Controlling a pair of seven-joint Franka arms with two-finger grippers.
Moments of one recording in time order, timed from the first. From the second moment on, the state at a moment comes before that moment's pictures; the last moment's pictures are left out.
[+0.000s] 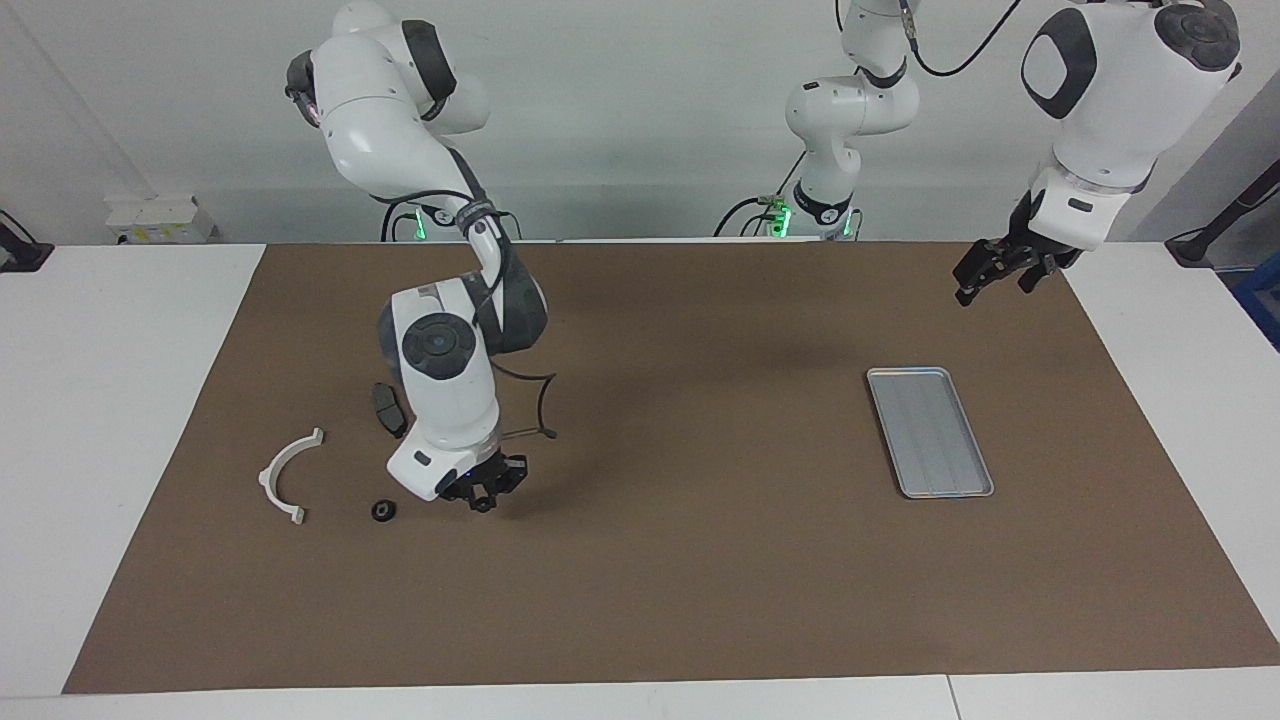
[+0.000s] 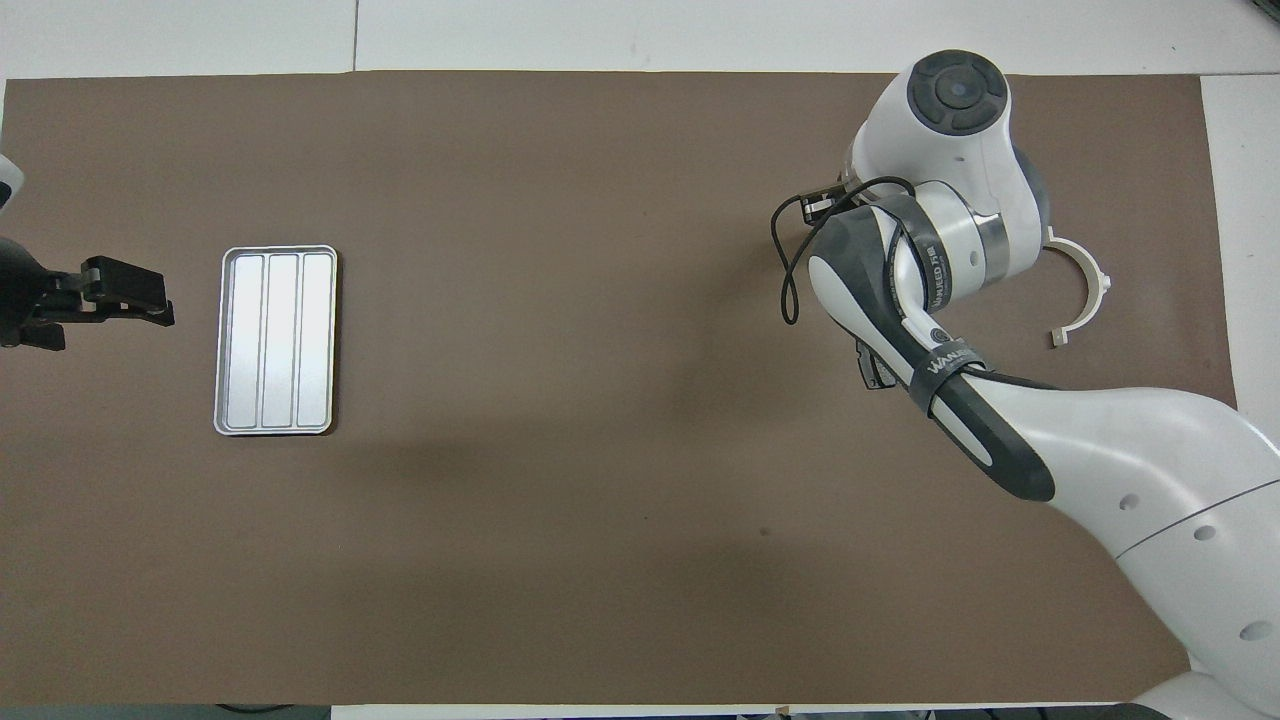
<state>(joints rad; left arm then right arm) 0.04 -0.02 -0.07 -1.69 0.00 1.65 -0.17 0.01 0.64 0.26 -1.44 -0.26 2.11 0.18</state>
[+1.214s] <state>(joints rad) 0.04 -0.03 -0.08 -1.69 0.00 1.65 -0.17 -0.06 0.63 0.26 -1.56 -0.26 2.29 0.07</state>
